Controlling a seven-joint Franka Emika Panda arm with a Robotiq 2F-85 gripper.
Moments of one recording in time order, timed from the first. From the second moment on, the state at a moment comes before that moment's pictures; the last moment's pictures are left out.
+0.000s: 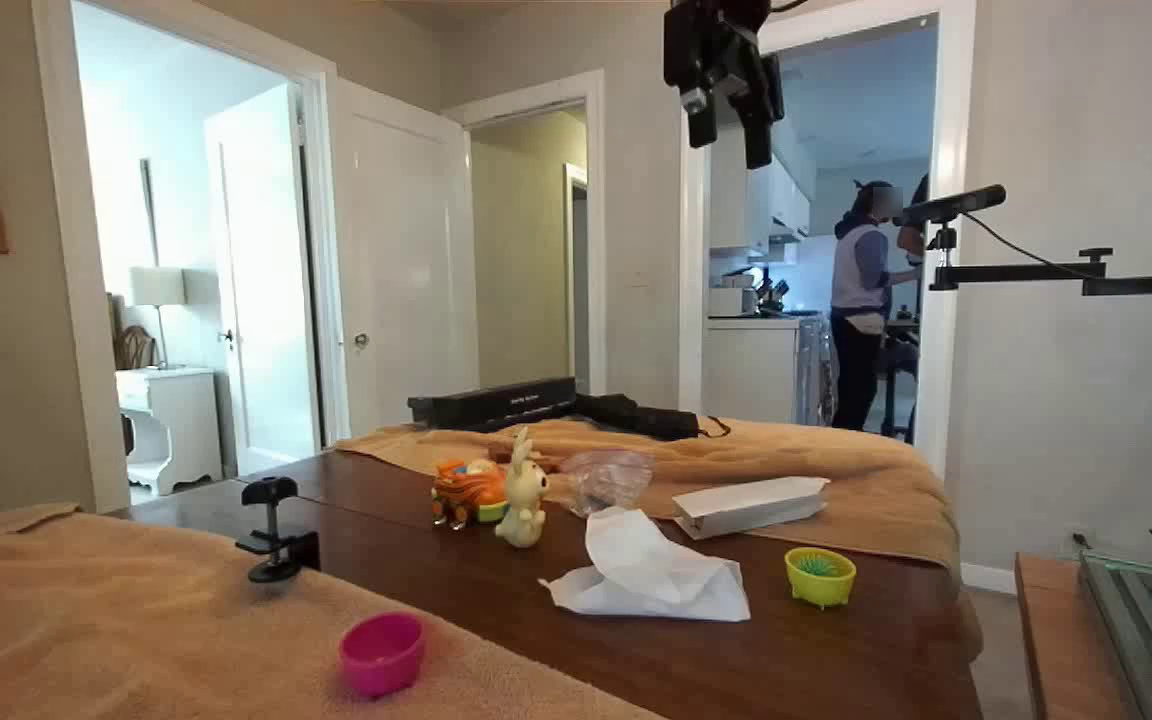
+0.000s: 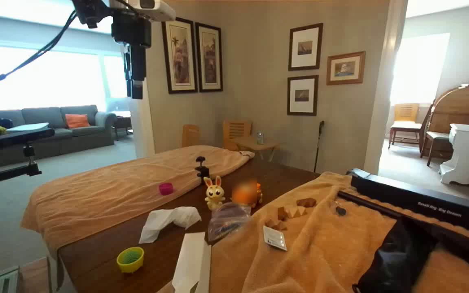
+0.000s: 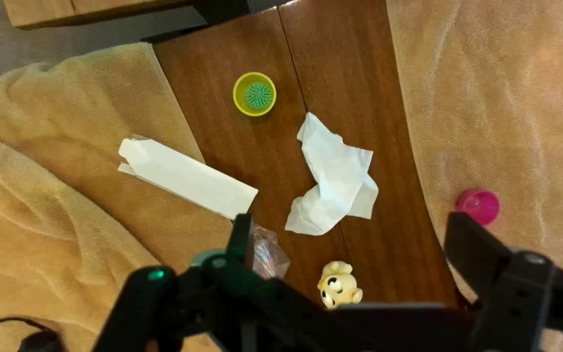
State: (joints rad) arm 0.02 -0.51 0.13 -2.20 0.10 1.61 0.32
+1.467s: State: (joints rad) arm -0.19 -0.39 -0.16 -2.18 0.15 1.79 0.34
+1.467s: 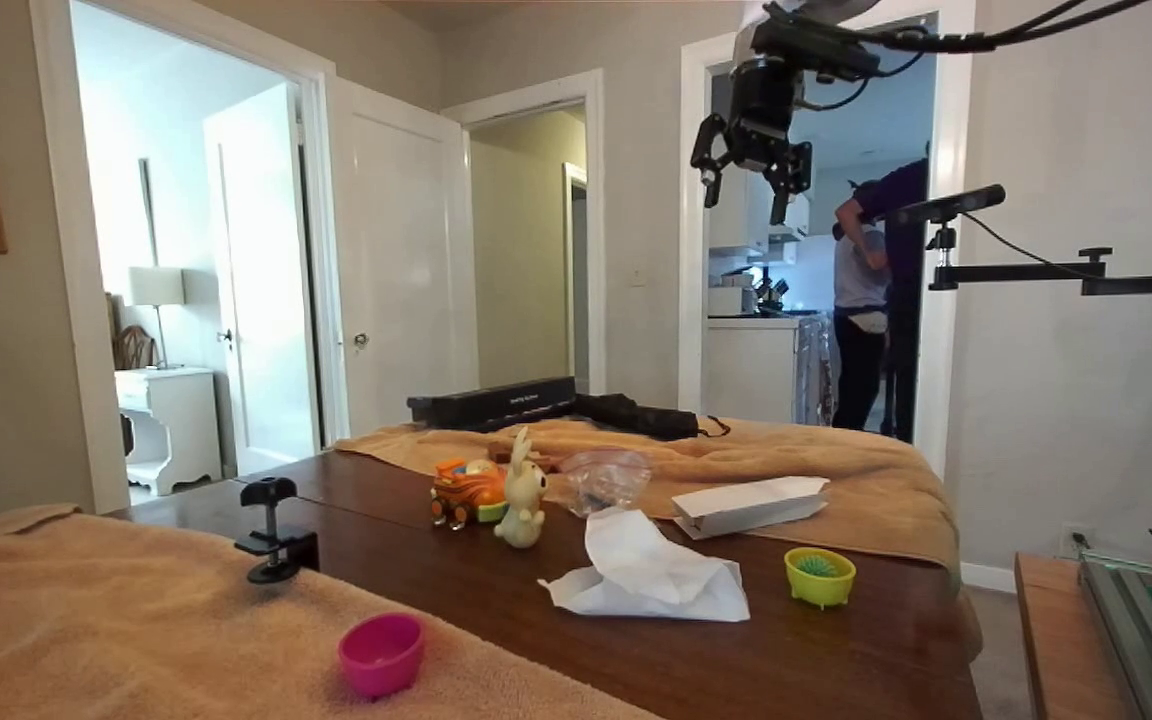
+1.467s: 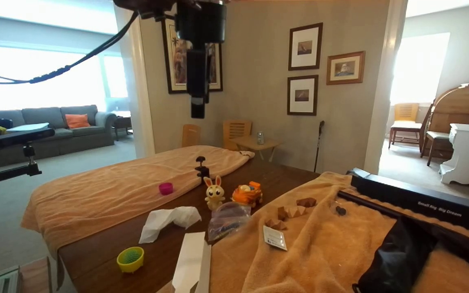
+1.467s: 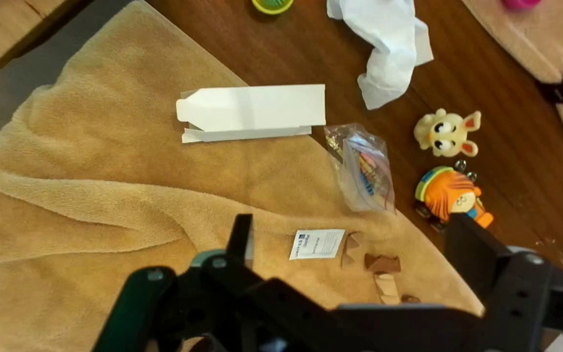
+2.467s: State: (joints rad) arm -0.14 -0.13 -0.10 -2.18 0.20 1.98 0.36
